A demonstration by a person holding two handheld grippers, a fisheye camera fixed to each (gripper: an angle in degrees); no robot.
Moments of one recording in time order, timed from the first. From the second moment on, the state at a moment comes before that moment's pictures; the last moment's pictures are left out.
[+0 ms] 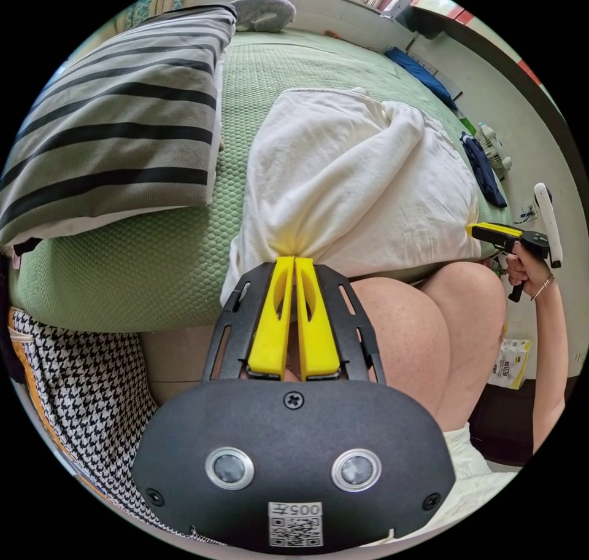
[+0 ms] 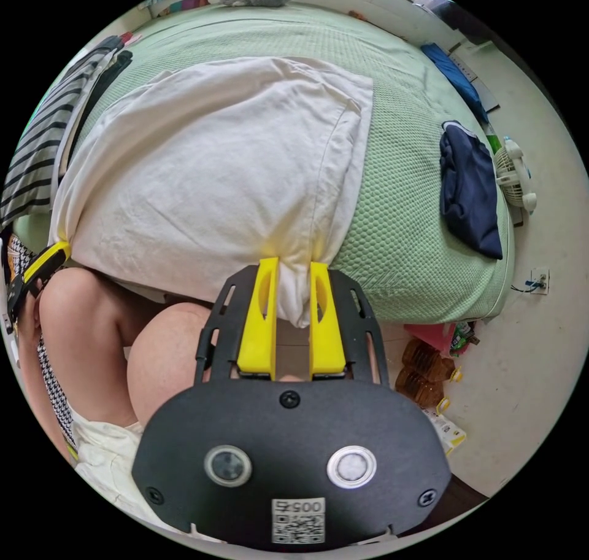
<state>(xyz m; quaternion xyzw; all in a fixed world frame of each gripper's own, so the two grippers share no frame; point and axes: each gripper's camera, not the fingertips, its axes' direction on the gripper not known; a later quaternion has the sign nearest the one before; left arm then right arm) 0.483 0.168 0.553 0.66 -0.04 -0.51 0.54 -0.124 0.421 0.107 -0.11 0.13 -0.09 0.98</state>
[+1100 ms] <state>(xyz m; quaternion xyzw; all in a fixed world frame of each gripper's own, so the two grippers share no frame) 0.510 0.173 0.542 0.66 -0.05 -0.50 0.56 -0.192 0.475 0.070 -0.06 0.25 -0.25 0.94</state>
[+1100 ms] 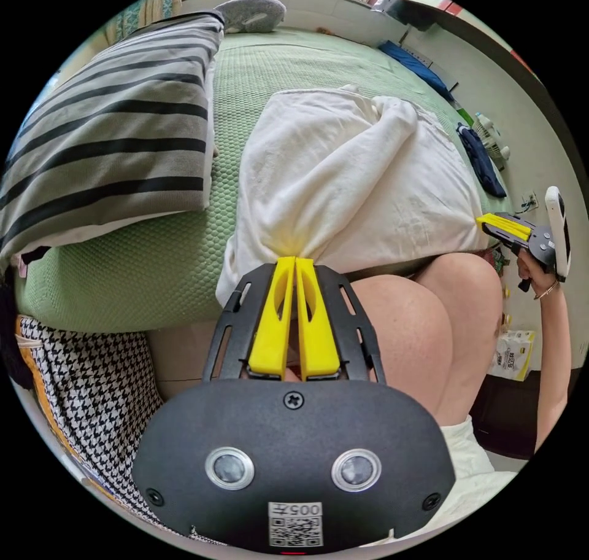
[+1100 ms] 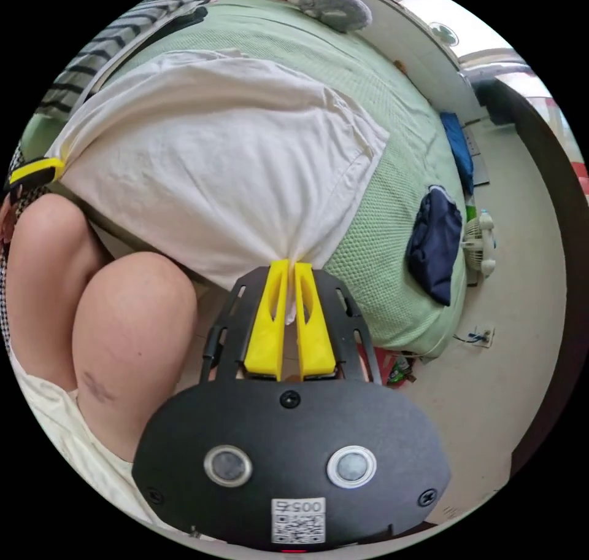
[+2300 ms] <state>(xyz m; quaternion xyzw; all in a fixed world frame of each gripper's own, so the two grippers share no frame) 0.454 0.136 0.345 0.64 -0.22 -0.44 0.59 -0.136 0.372 0.071 -0.09 0.13 -0.08 0.98</state>
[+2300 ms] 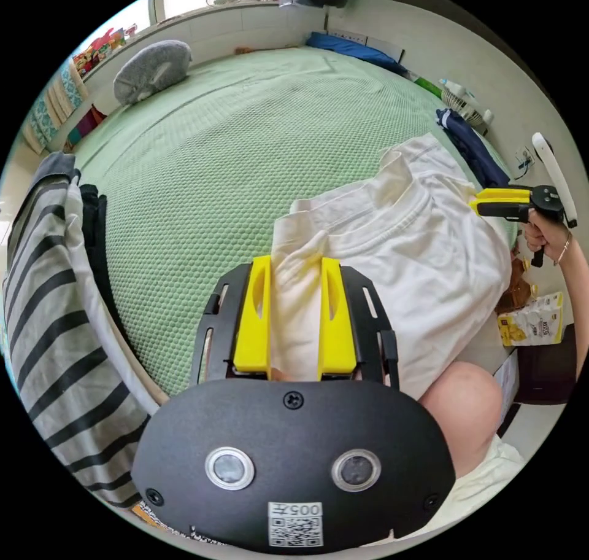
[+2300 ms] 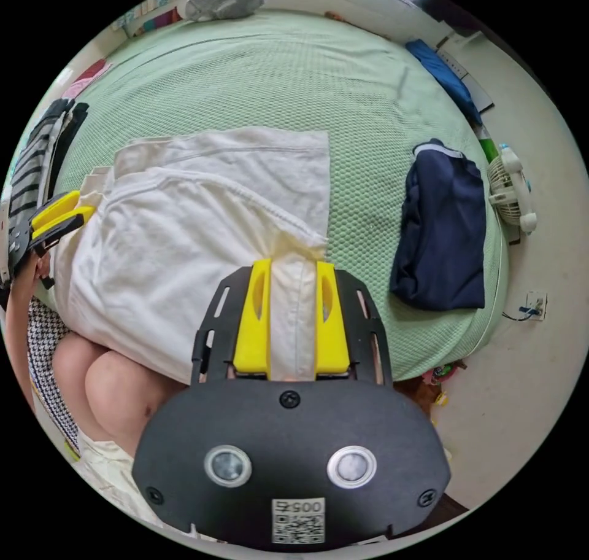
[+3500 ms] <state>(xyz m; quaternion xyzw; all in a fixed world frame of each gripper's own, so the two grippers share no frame) 0.468 0.193 0.363 0.60 -0.18 -0.51 0.59 -0.328 0.366 0.050 -0.03 0.19 -0.27 0.94</state>
